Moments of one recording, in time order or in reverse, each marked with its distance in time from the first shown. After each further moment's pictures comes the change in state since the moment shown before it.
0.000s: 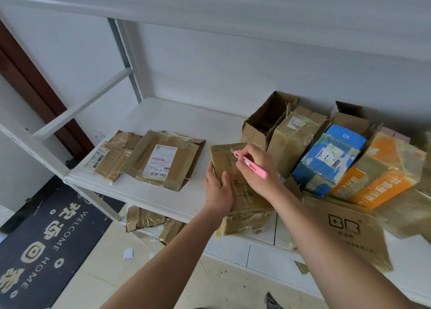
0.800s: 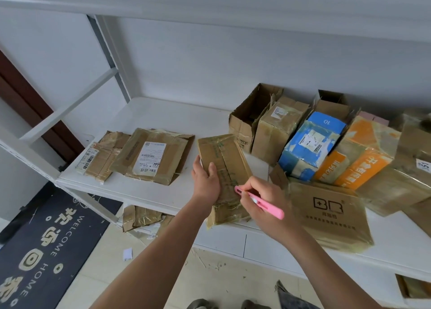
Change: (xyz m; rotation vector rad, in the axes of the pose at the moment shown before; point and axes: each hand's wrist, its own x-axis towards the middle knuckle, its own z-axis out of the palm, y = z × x) left_hand -0.001 0.000 0.002 0.014 0.039 -0.010; right_hand -0.102 -0.048 -0.042 0.078 -0.121 0.176
